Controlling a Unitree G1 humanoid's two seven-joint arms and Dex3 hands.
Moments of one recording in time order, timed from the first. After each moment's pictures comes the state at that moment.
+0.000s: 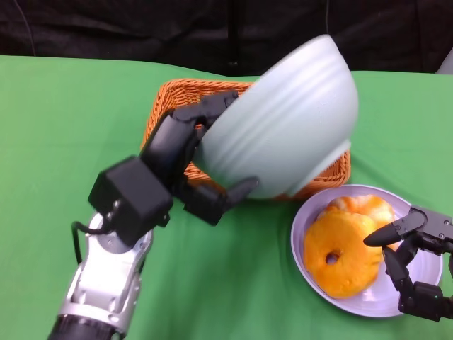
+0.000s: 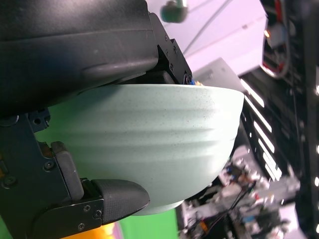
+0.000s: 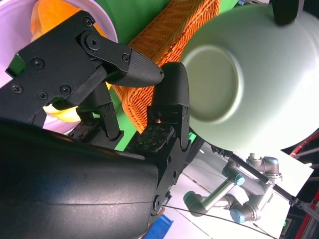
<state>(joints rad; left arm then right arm) -0.42 -0.04 -0.11 0.30 0.00 -0.36 -0.23 0.20 -0.14 -0.03 -0.06 -0.18 -0.51 -0.07</state>
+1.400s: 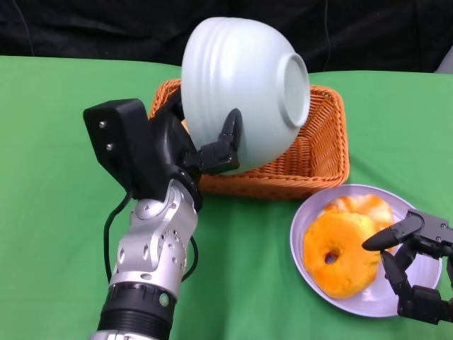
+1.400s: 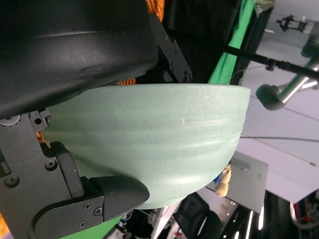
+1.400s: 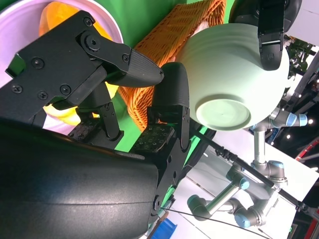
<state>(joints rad) -0.58 -0.27 0.10 0.49 -0.35 0.05 0.10 0.20 -0.14 -0.03 -0.04 -0.19 -0.51 -0.06</state>
